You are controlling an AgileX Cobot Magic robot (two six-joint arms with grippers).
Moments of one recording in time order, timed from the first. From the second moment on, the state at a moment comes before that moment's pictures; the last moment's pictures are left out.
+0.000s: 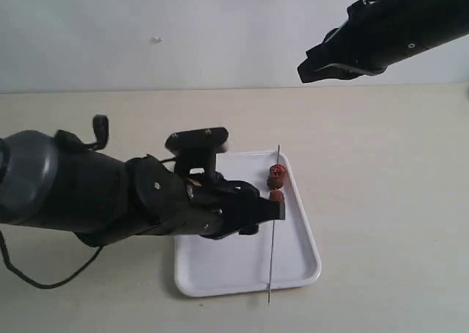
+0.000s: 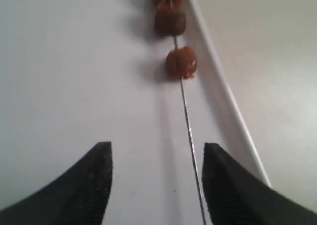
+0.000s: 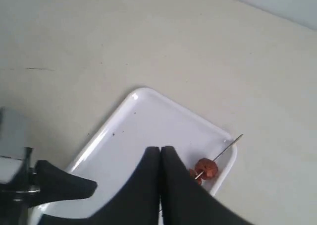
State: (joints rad) left arm -0.88 1.91 -0.95 -0.96 -0.09 0.34; right arm 0.06 1.61 -1.21 0.88 0.73 -0.96
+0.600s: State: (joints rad) left arm -0.88 1.22 -0.41 -0.81 -0.71 0.54; right arm 0.06 1.17 -0.78 1.58 0.43 -1.77
